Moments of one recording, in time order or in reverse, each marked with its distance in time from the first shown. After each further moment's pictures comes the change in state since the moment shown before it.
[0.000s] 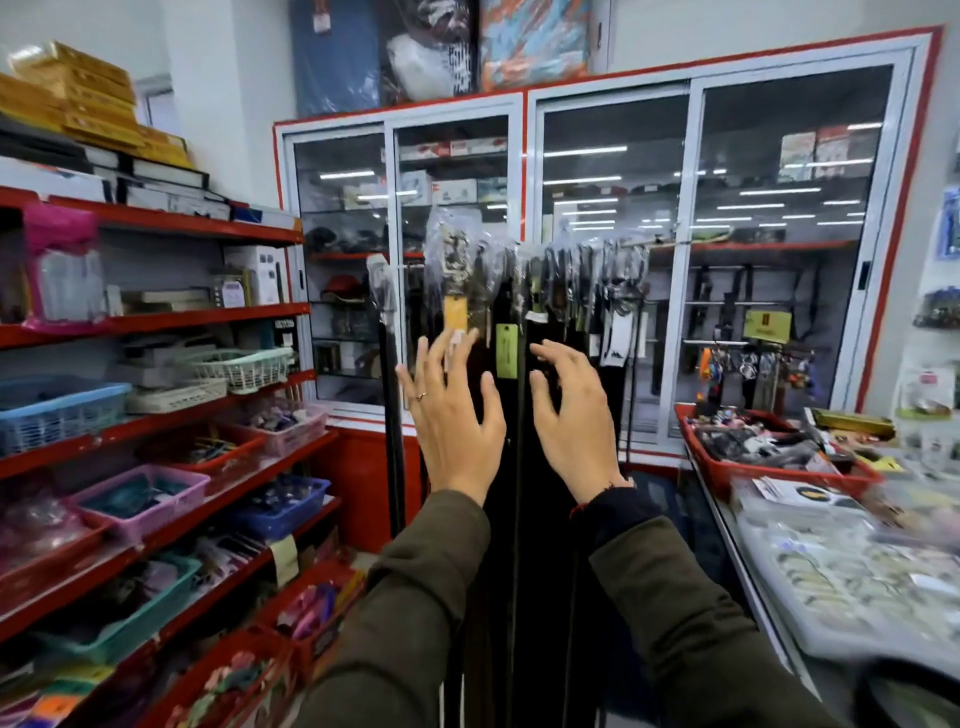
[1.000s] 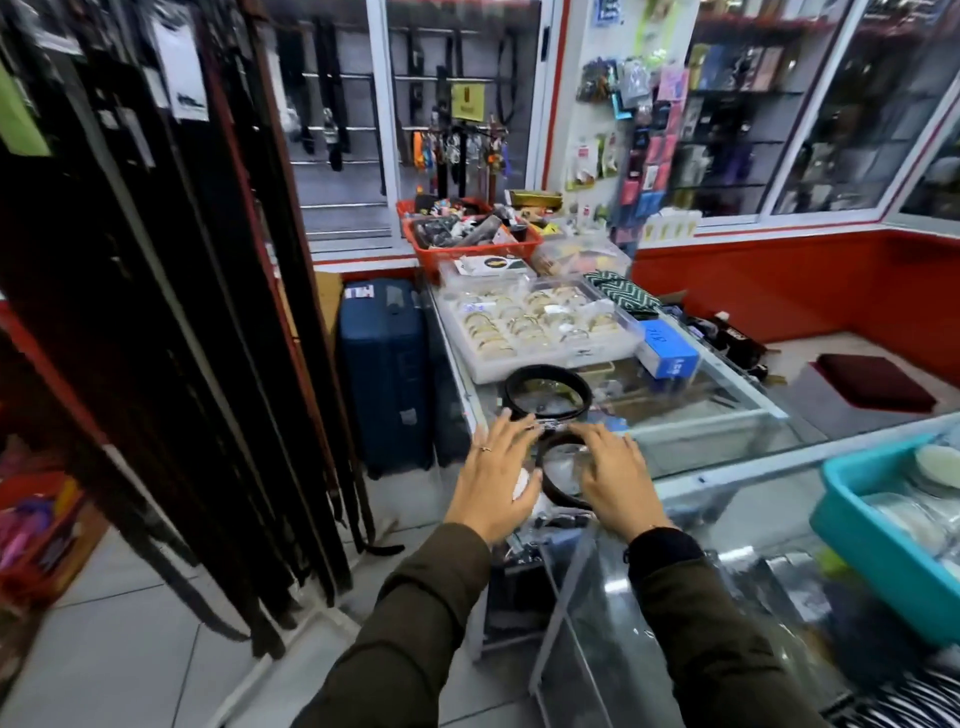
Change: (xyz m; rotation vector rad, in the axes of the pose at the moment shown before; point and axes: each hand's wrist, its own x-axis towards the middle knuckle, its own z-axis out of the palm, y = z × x) left_hand -0.372 0.198 0.114 -0.431 -1.217 0.257; right_hand -0.318 0.192 -0.329 -0.711 -0.415 0.767
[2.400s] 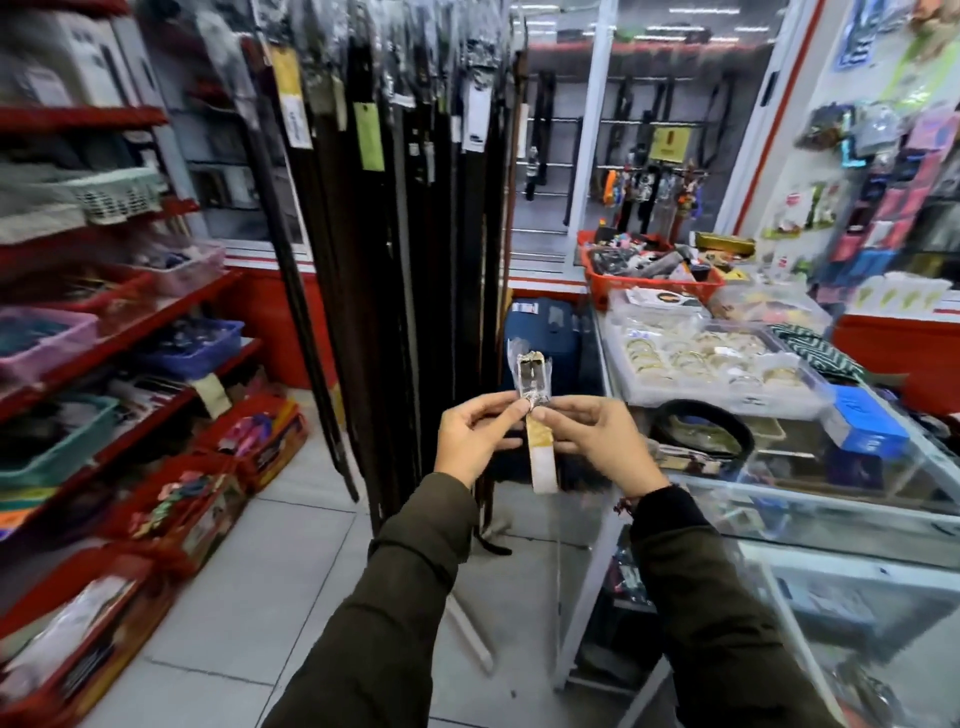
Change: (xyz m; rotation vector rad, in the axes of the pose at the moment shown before) left_hand -0.106 -0.037 -0.152 -0.982 0.635 -0.538; right_hand -0.004 -0.188 0.011 1.047 -0.410 -0.215
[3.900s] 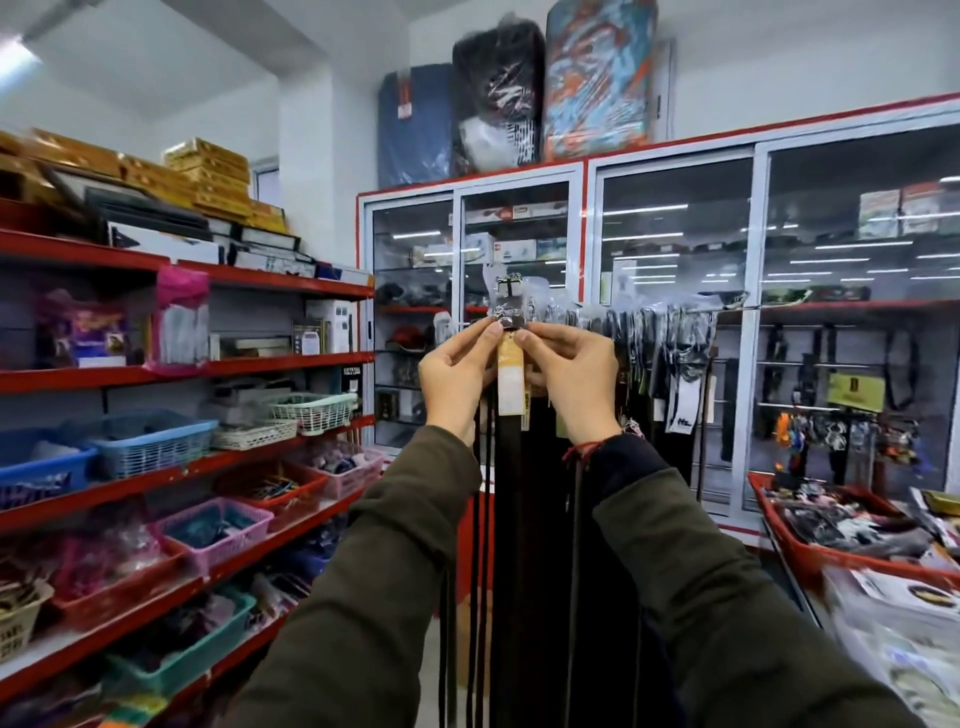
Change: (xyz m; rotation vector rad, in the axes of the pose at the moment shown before) left_hand 0.143 0.335 -0.147 -0.206 0.319 0.581; right_hand 0.202 -0.306 0.230 0.294 0.080 -0.638
